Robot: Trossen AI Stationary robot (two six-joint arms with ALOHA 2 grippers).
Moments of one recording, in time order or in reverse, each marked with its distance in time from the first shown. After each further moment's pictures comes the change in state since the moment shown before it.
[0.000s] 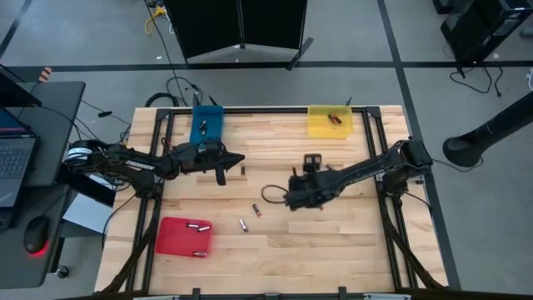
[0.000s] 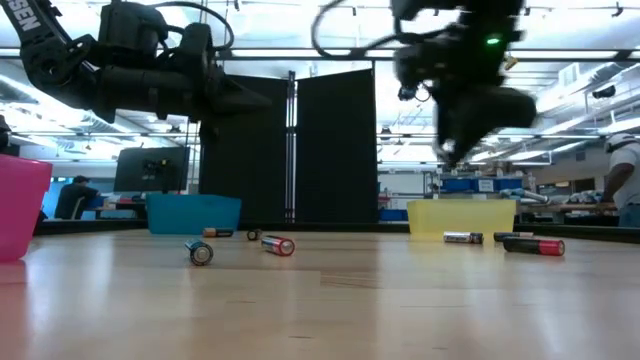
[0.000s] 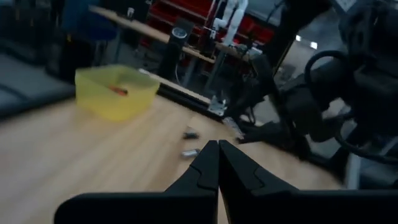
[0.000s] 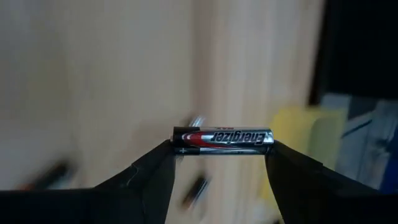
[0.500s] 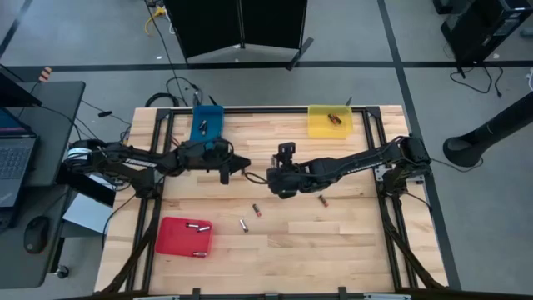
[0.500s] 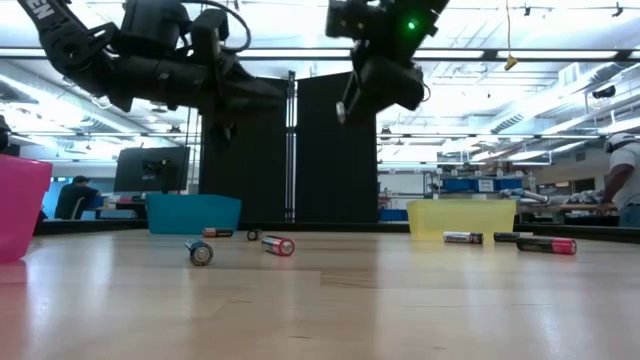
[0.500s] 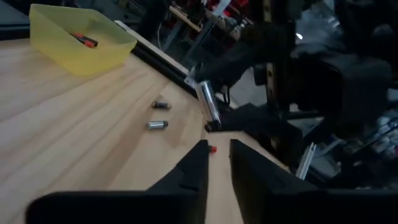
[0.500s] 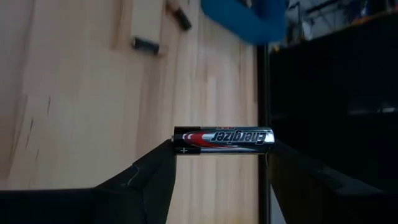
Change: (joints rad) left arm -0.001 0.000 0.119 -0.215 0.126 -0.202; right arm -0.101 0.000 0.081 0.520 0.084 -0.501
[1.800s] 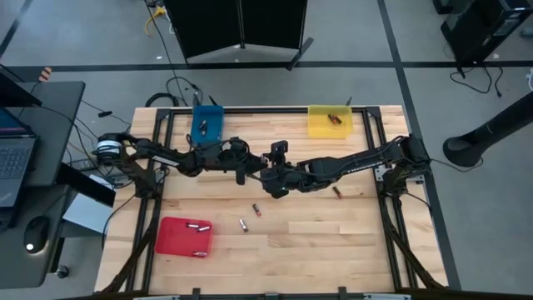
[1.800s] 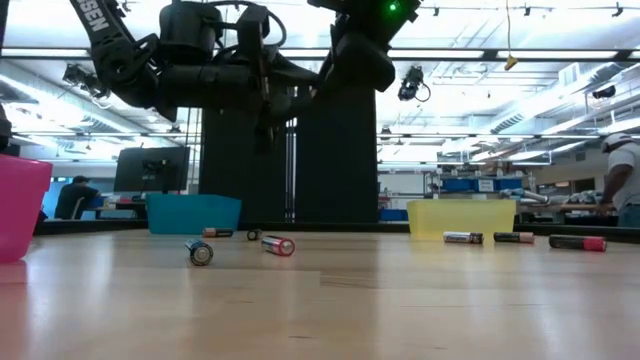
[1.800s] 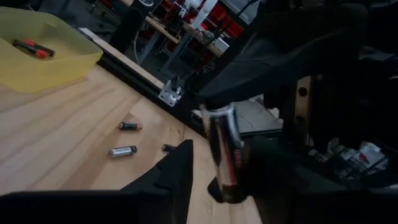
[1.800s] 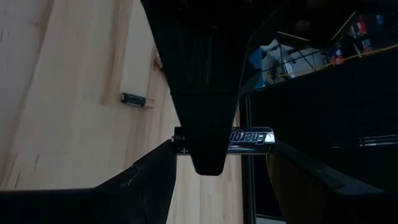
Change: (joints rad) left arm -0.034 0.303 0.161 0.247 0.018 -0.049; right arm 0.003 0.000 0.020 0.198 -0.008 -0.158
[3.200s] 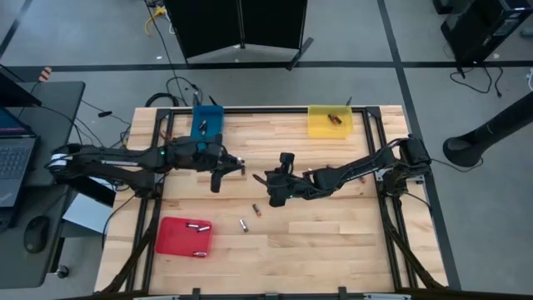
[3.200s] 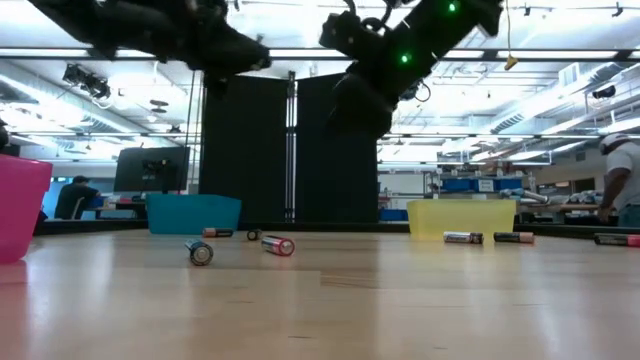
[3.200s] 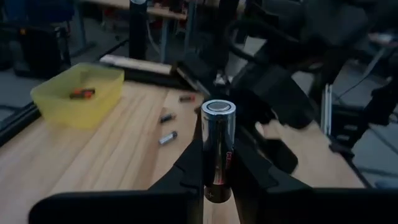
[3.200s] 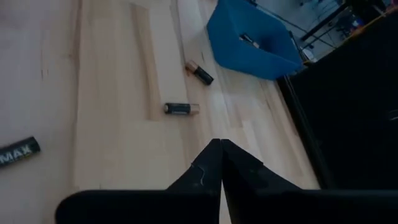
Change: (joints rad) left arm -0.045 -0.553 -0.001 -0.742 -0.070 0.498; right arm 0.015 0.000 -0.302 0.387 -0.044 0.271
